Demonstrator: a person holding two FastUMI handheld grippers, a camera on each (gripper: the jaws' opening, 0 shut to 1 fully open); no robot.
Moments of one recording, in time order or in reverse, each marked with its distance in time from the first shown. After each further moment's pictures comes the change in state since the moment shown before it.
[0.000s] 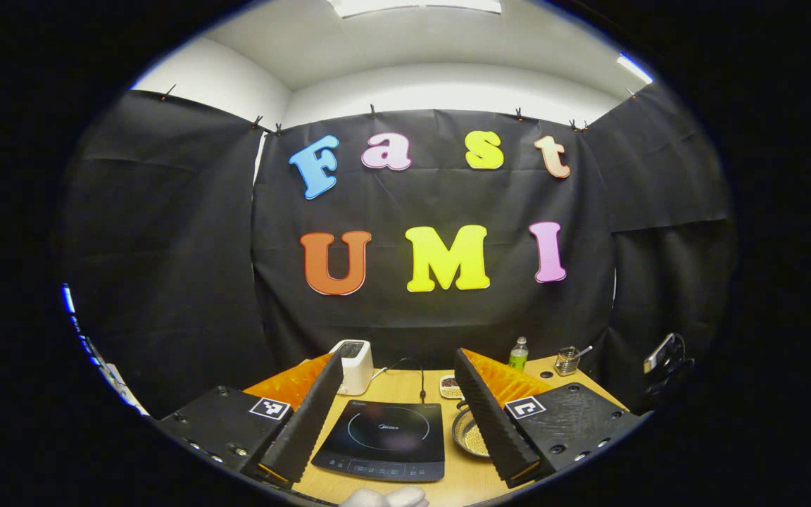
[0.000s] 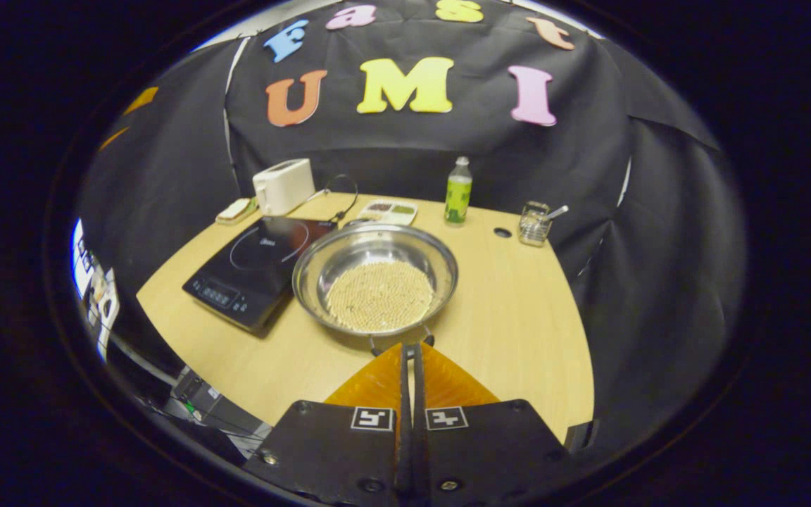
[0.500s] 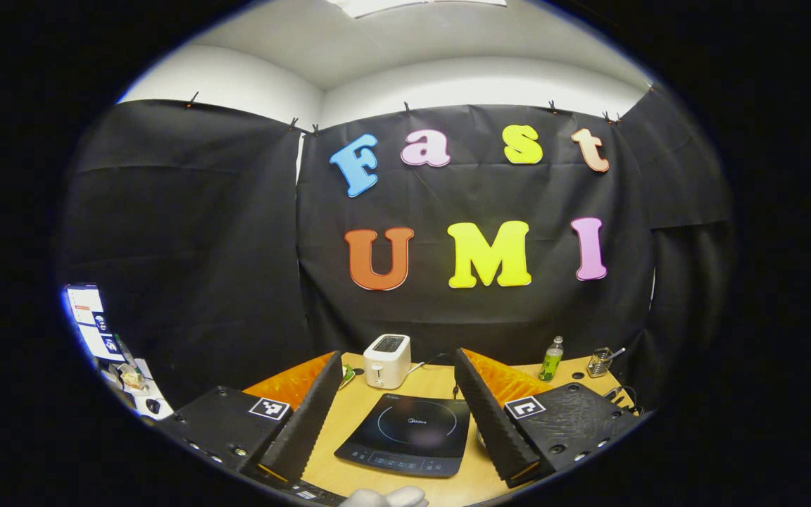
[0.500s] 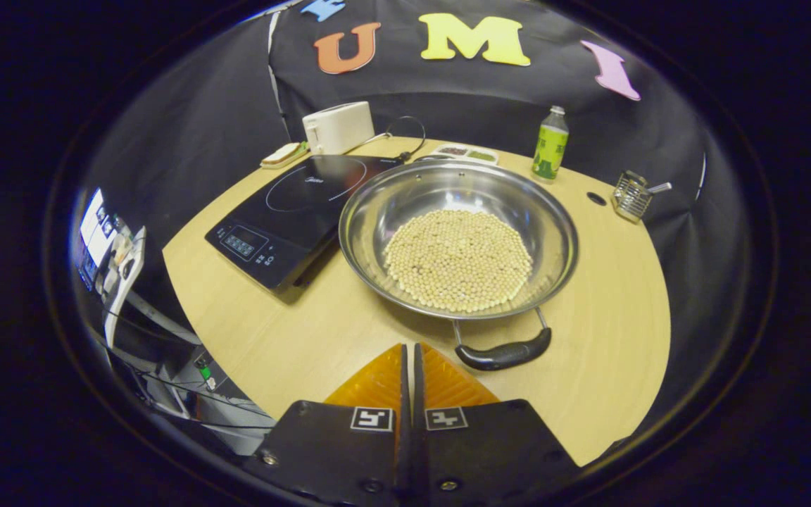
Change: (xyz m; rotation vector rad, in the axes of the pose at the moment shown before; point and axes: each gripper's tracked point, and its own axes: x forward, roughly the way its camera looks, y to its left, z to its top) left arm -0.017 0.021 0.008 -0.006 0.023 0.191; right arm 0.079 0.056 -0.023 -0.079 0.181 0.187
